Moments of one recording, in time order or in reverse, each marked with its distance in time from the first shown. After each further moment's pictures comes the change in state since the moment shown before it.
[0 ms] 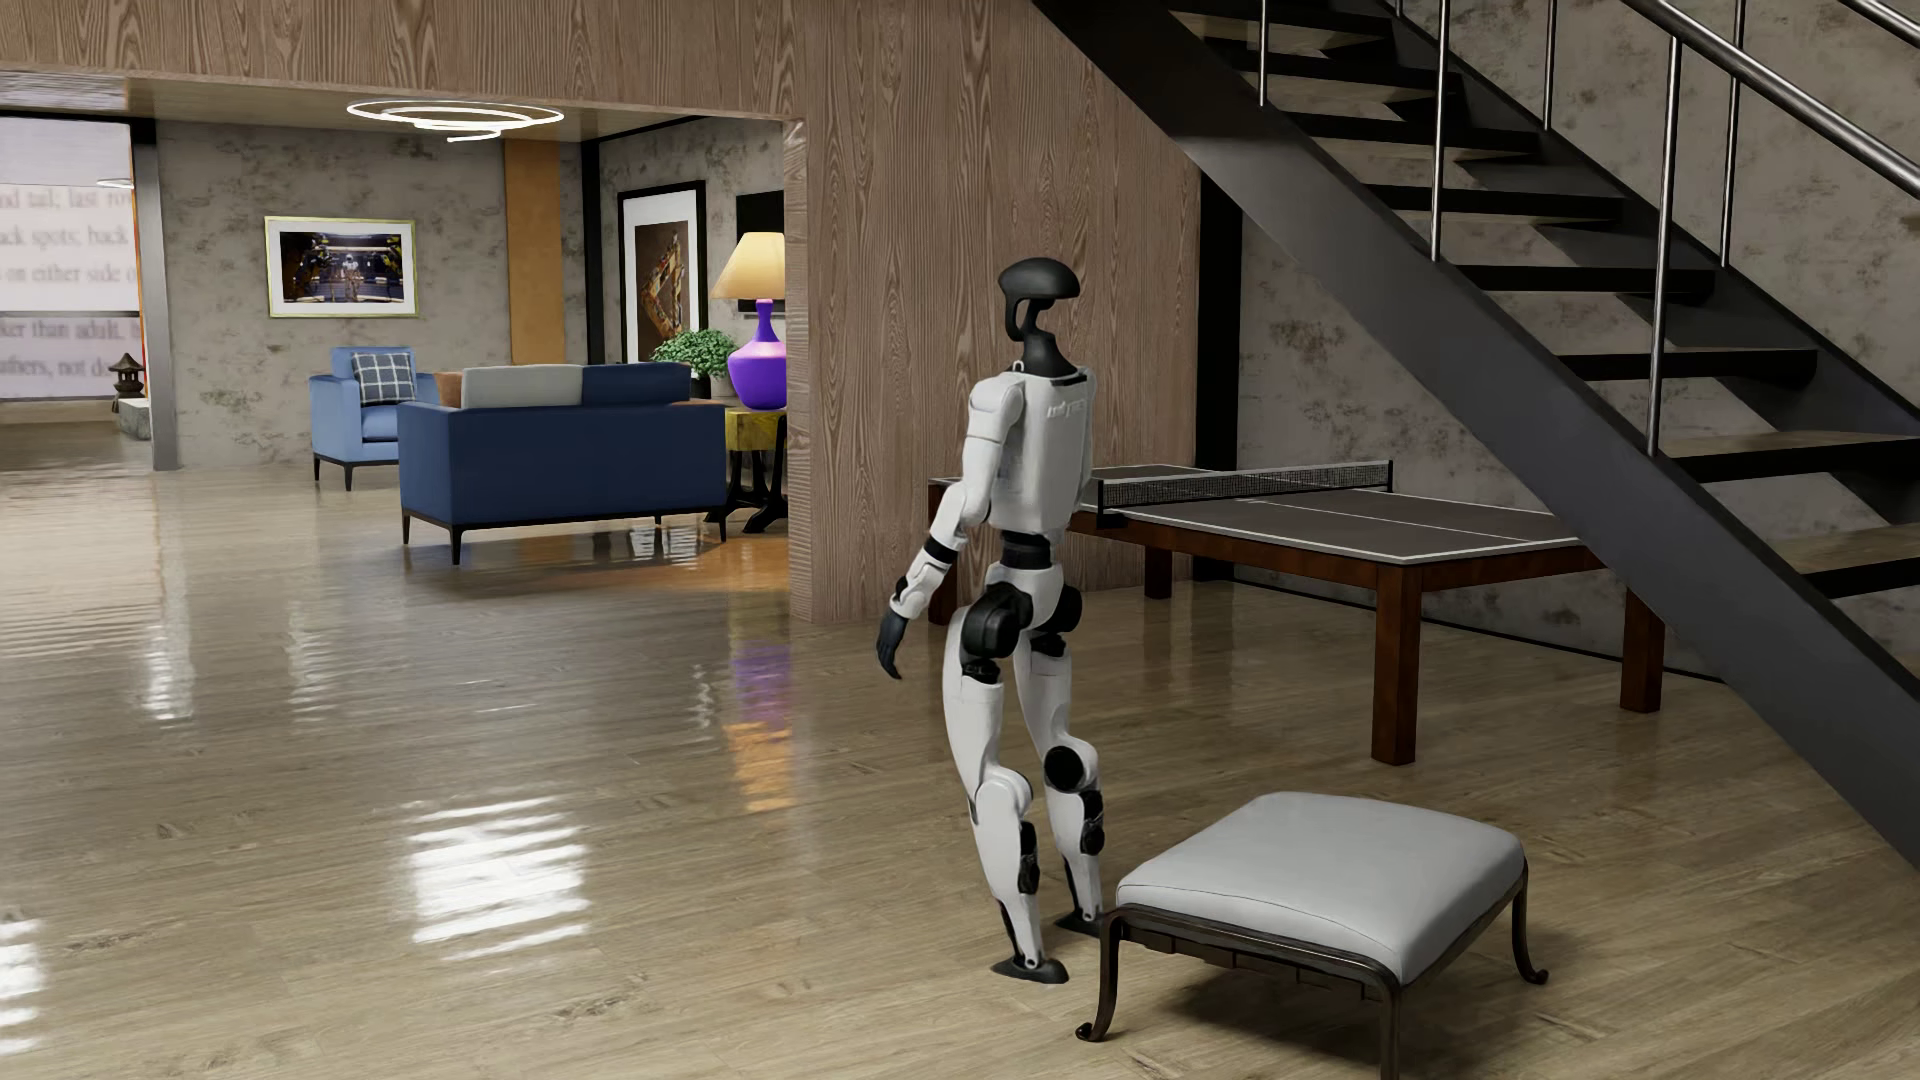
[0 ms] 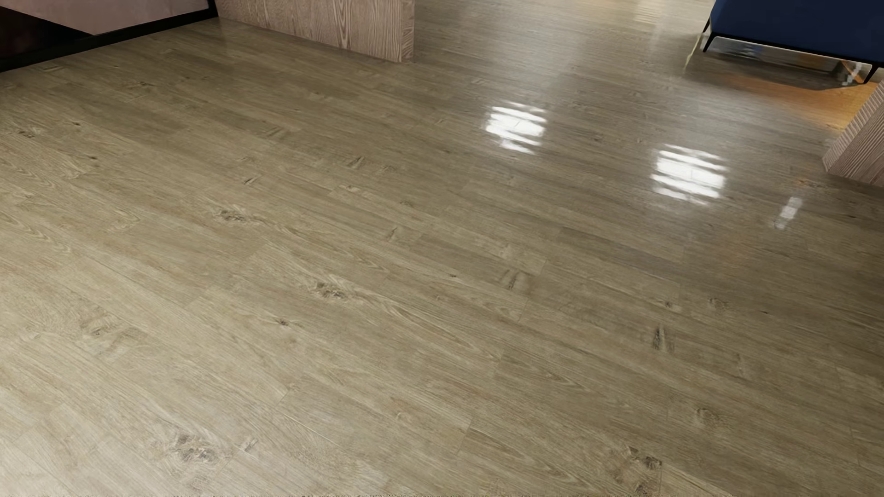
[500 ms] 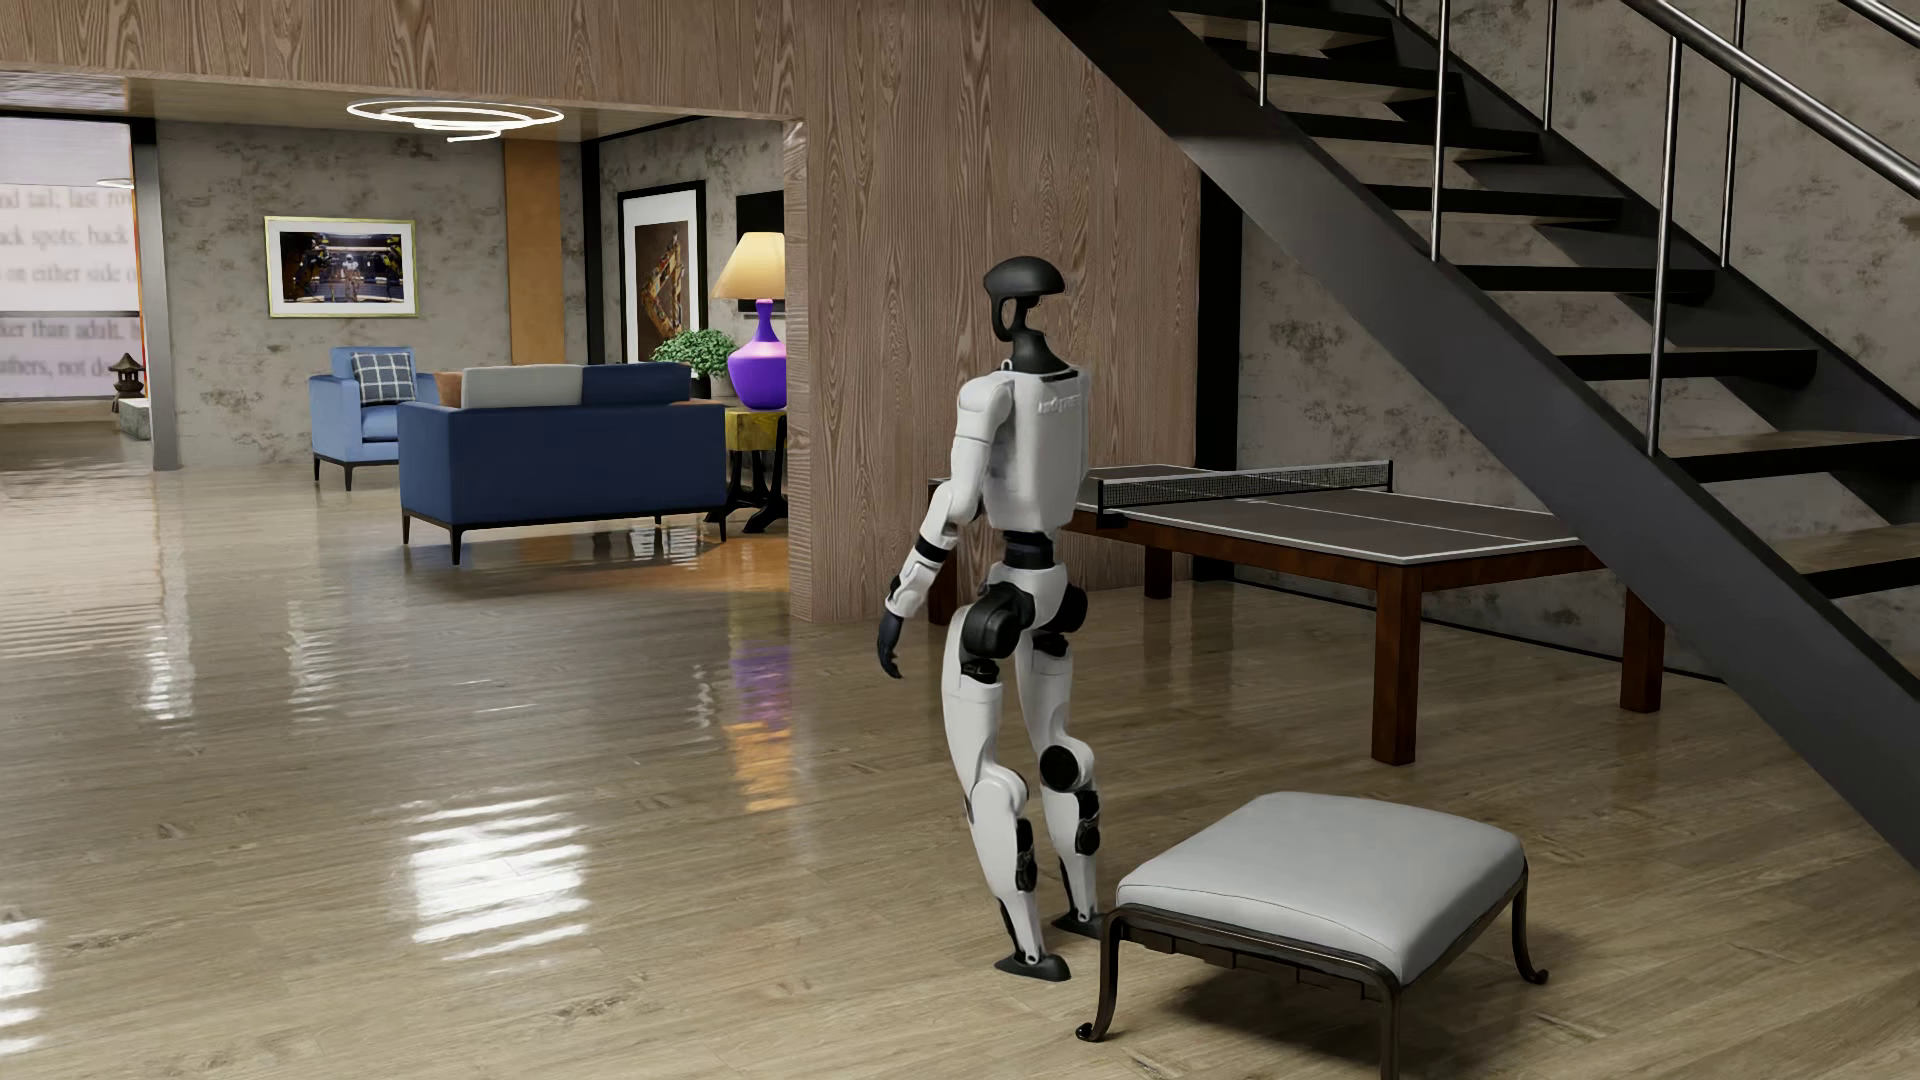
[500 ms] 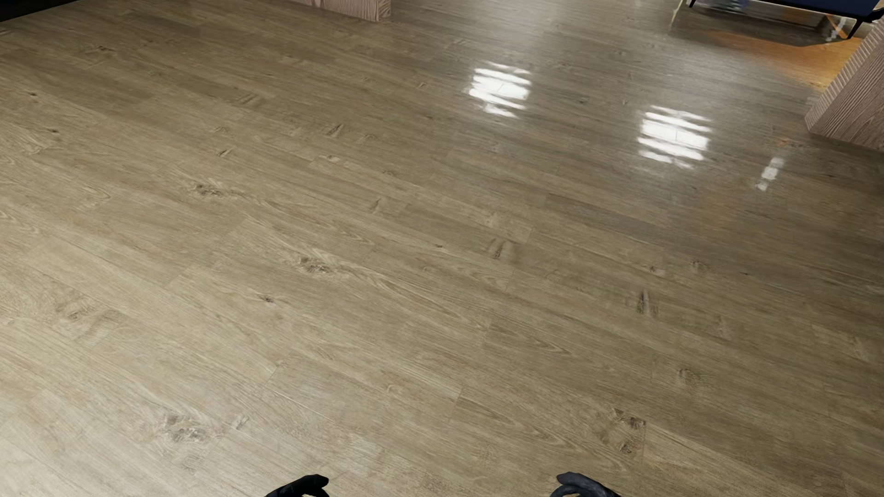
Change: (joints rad) body -0.055 -0.063 -0.003 -0.008 0.018 0.003 0.034 0.004 0.072 0.075 0.064 -0.073 -0.100 0.022 -0.003 -0.009 -0.026 0.044 -0.021 -0.058 0.099 0.001 -0.019 -0.017 -0.010 0.024 0.005 0.000 0.004
